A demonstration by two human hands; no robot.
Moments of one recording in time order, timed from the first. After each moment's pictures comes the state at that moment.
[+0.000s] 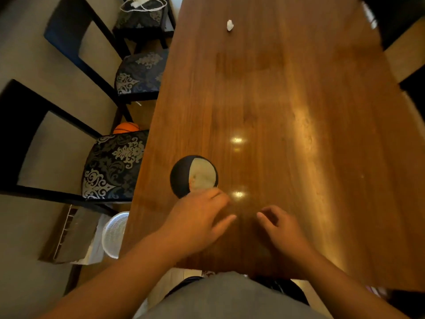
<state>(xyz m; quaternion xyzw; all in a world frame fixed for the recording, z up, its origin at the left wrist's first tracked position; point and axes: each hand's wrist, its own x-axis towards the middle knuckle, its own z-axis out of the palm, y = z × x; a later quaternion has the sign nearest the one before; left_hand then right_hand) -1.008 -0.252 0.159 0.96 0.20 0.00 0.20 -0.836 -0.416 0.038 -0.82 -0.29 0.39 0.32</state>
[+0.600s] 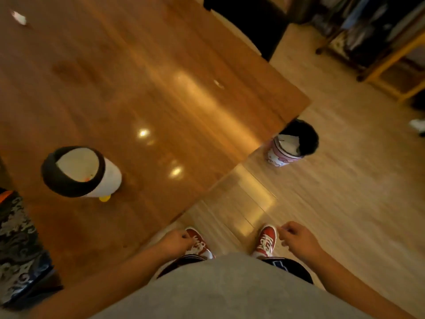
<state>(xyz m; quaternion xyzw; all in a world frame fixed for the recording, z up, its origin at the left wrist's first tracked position) -1.076 -0.366 -0.027 0.78 0.23 -0.46 0.35 -1.025 -0.713 0.003 -0.85 0.19 0.35 0.35</state>
